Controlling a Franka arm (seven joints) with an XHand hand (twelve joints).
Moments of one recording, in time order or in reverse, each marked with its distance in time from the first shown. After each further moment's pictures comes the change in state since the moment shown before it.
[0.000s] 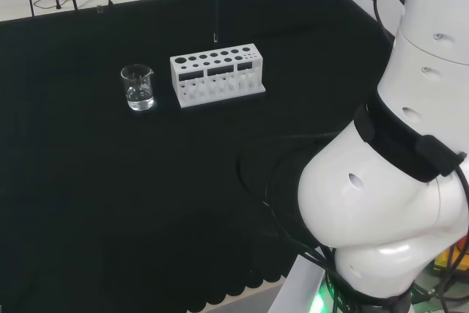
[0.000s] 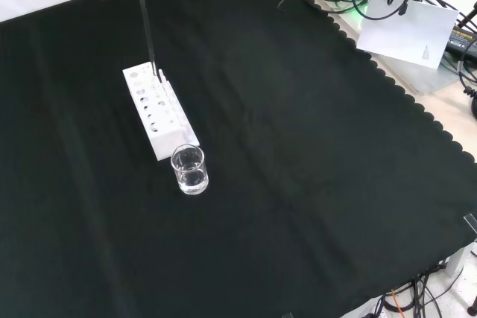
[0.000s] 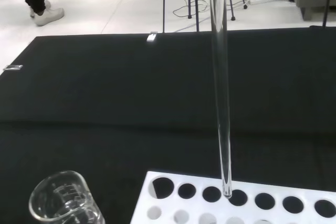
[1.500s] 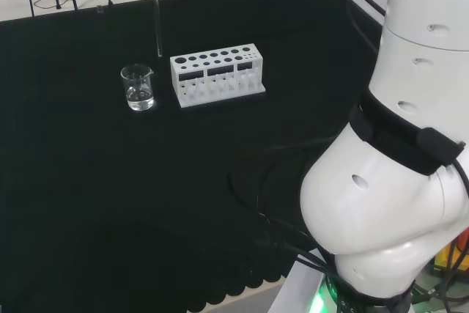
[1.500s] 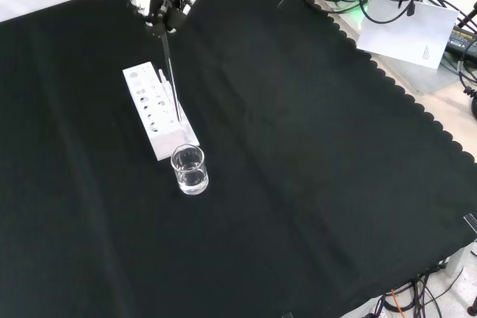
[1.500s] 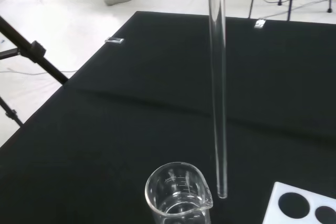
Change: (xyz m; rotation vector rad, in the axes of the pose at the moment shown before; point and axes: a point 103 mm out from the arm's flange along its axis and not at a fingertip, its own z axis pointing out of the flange) arm 0.105 0.037 0.024 0.047 0.014 -0.244
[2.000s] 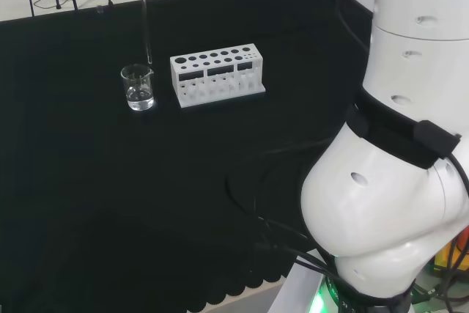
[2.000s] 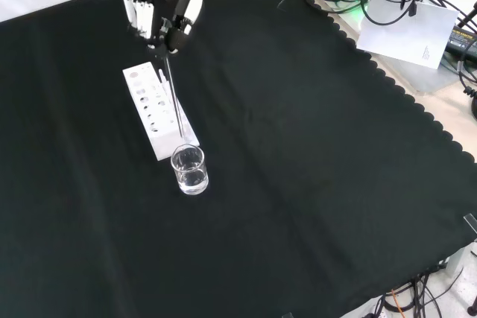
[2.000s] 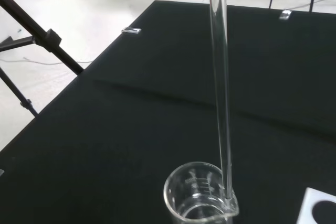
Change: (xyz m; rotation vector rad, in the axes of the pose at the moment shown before) arm 0.017 0.026 0.017 0.022 0.006 -0.045
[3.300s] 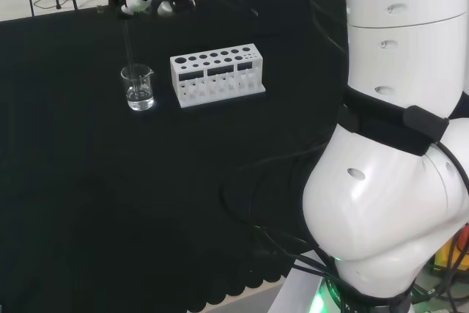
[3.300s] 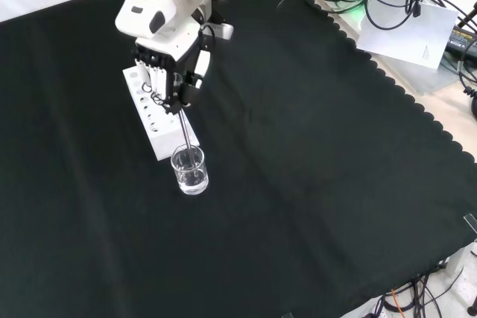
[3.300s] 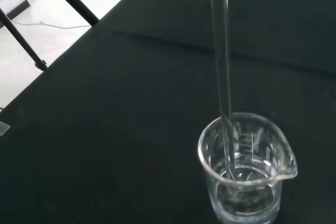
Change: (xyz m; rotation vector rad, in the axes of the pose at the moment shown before) arm 0.023 0.033 0.082 0.089 0.020 -0.048
